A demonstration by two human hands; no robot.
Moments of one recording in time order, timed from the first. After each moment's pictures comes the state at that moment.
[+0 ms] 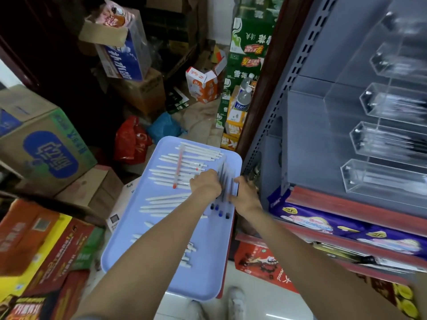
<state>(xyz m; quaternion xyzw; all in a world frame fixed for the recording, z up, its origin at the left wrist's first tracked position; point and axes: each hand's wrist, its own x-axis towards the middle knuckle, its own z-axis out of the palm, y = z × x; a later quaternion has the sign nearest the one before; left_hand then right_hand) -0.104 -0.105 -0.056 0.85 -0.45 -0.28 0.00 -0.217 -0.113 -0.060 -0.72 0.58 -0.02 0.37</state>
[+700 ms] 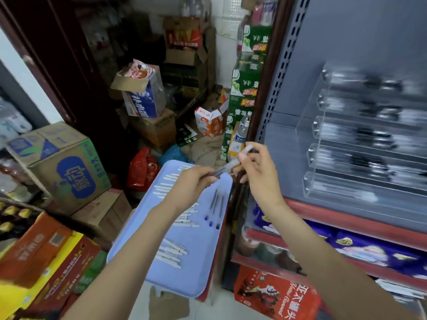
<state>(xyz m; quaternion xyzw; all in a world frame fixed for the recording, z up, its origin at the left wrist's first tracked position) -0.110 -0.025 0.068 0.68 -0.60 -0.22 0.35 -0.267 -0.086 0.101 -0.65 0.38 -0.43 0.50</state>
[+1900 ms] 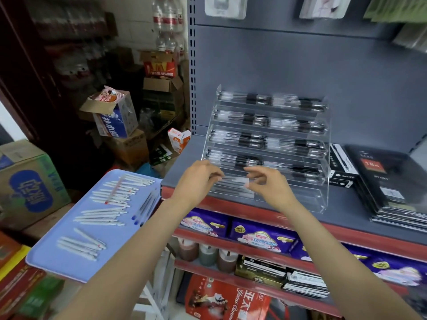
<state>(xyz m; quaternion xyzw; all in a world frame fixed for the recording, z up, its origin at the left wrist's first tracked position) -0.357 -0.089 0.120 0.68 -0.67 -0.06 0.30 -0.545 -0.163 0.120 -0.79 0.44 -0.25 0.34</state>
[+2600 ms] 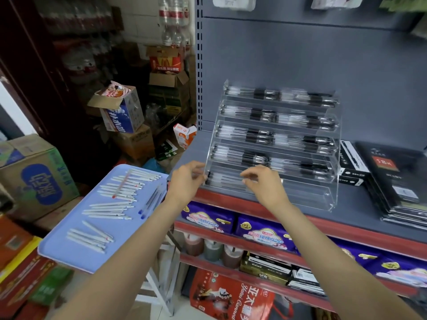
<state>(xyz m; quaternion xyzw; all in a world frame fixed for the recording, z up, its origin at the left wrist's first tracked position) -0.334 -0.072 0.101 0.75 -0.49 -0.18 0.41 -0.517 -0.151 0.115 -0.83 0.45 -0.23 0.24</state>
